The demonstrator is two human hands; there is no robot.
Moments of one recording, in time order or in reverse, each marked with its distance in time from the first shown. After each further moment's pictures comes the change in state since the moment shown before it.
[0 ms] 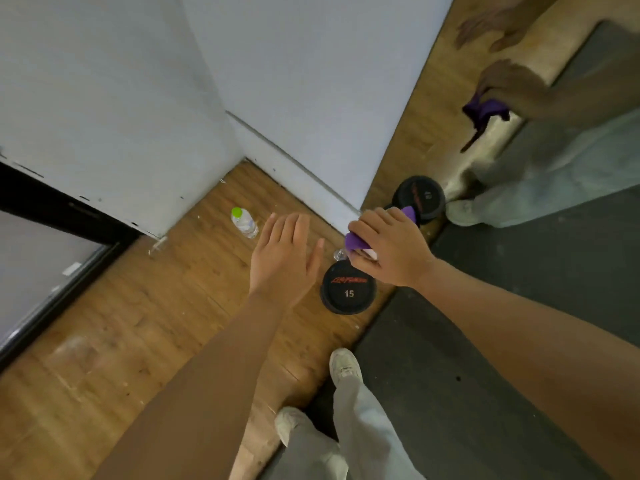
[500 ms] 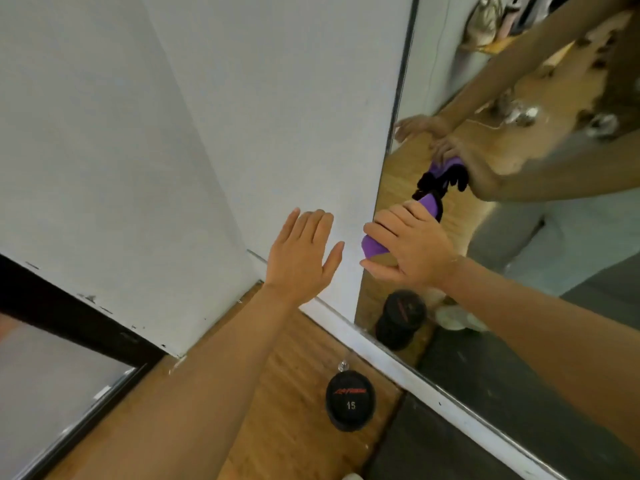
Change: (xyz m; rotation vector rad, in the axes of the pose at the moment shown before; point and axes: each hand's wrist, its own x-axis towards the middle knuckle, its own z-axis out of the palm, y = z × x) left_hand 0.182 0.063 -0.184 0.119 0.375 0.285; right_hand 0.093 0.049 -0.249 -0.302 0.387 -0.198
